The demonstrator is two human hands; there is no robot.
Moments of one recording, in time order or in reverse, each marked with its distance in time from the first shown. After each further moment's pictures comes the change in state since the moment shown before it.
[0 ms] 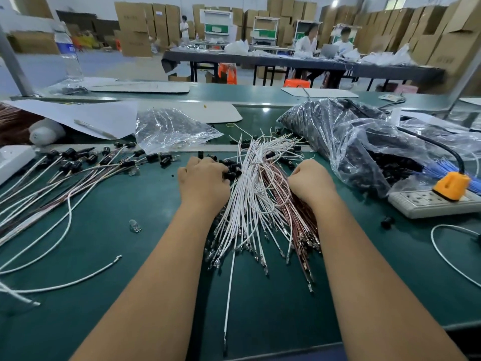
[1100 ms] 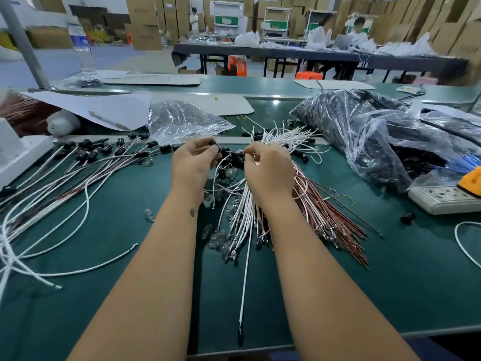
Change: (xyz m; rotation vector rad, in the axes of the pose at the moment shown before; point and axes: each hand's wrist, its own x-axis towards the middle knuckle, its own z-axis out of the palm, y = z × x) left_hand 0.004 -0.022 -0.016 -1.331 0.126 -0.428; right_hand -0.034 -0.073 0.051 0.307 0.334 -0.376
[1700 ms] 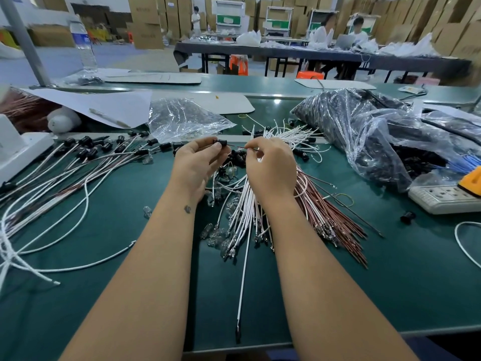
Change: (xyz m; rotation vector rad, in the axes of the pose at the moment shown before) left_hand -0.001 0.005 0.000 -0.302 -0.098 -0.158; right_hand -0.004 -0.003 -0.003 0.039 0.076 -0.025
